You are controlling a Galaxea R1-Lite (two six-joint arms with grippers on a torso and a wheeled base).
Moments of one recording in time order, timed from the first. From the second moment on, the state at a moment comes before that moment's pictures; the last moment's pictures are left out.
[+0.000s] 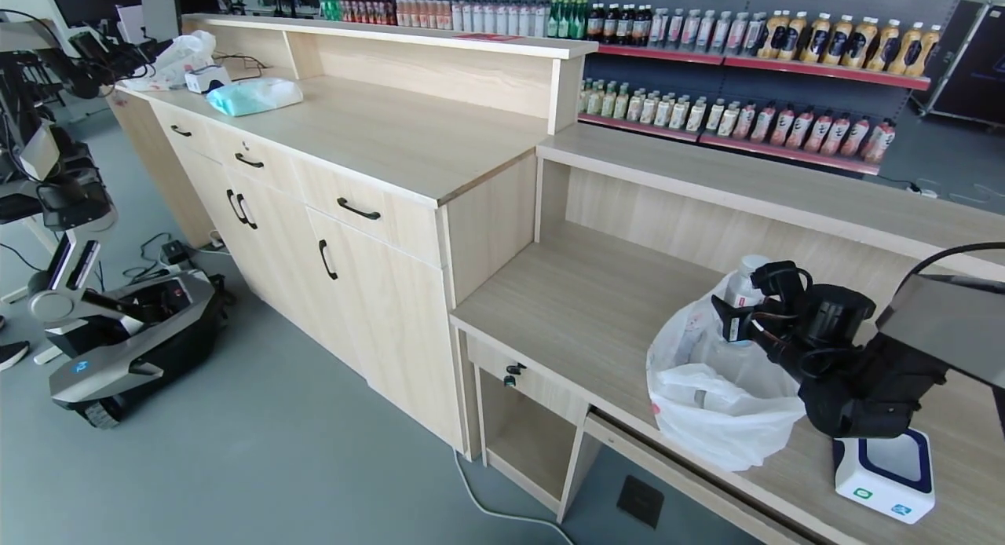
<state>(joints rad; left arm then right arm) 0.00 0.00 0.00 0.00 -0.02 0.00 -0.05 2.39 -0.94 -1.41 0.06 -0.19</state>
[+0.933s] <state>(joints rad) 0.00 0.00 0.00 0.00 -0.02 0.00 -0.05 2.59 -1.08 -1.41 0.08 -0.19</state>
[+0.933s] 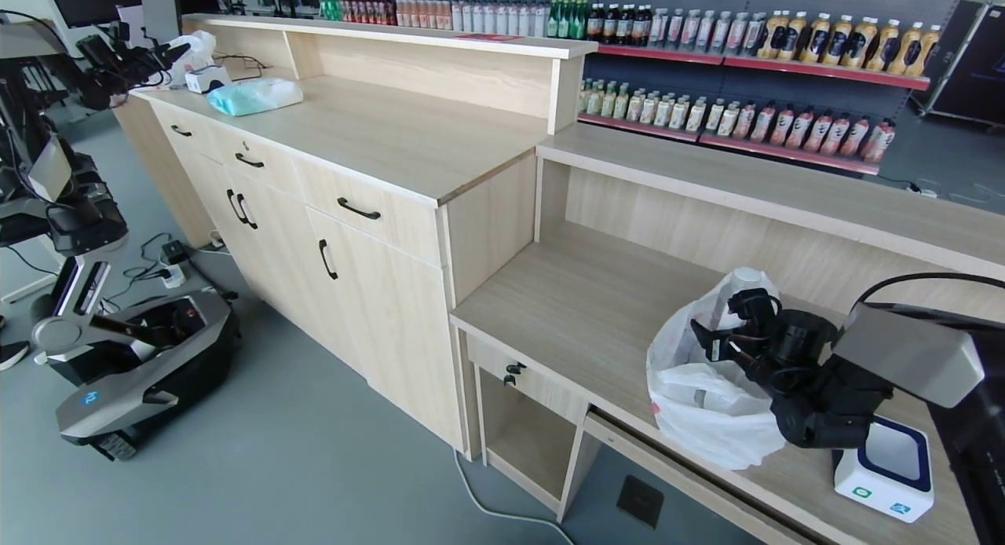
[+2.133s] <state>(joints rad) 0.00 0.00 0.00 0.00 -0.02 0.00 -0.61 1.42 -0.62 -0.58 -0.02 -0.30</state>
